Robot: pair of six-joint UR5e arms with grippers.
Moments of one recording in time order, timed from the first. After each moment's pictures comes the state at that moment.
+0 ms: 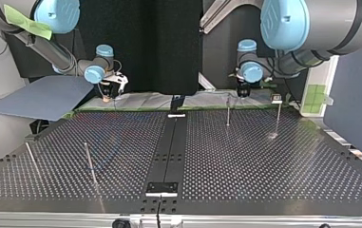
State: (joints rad) left arm -0.04 -2.32 -1.96 -2.38 -1.68 -1.65; right arm 1.83 -0.54 1.49 -0.54 1.70 1.49
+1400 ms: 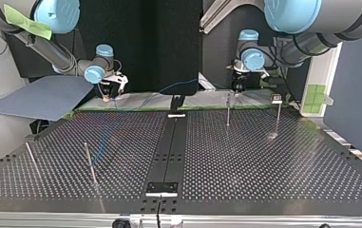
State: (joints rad) left arm -0.06 -2.22 -2.09 -2.28 -1.57 -1.69; right arm 1.83 -0.54 1.49 -0.53 1.70 1.49
